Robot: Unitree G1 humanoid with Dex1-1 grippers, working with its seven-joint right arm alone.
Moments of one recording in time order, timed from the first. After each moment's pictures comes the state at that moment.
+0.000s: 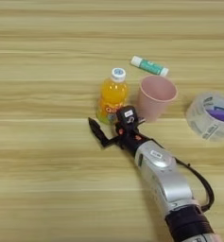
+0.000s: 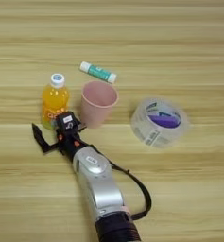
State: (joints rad) arm -0.09 -0.08 0.11 0.23 0.07 0.03 0.36
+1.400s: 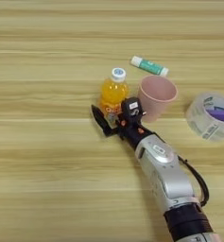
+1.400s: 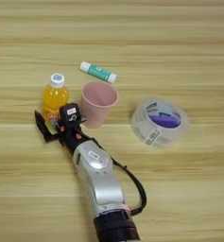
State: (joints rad) arm -0.09 -0.06 0.07 0.17 0.10 0.01 0.36
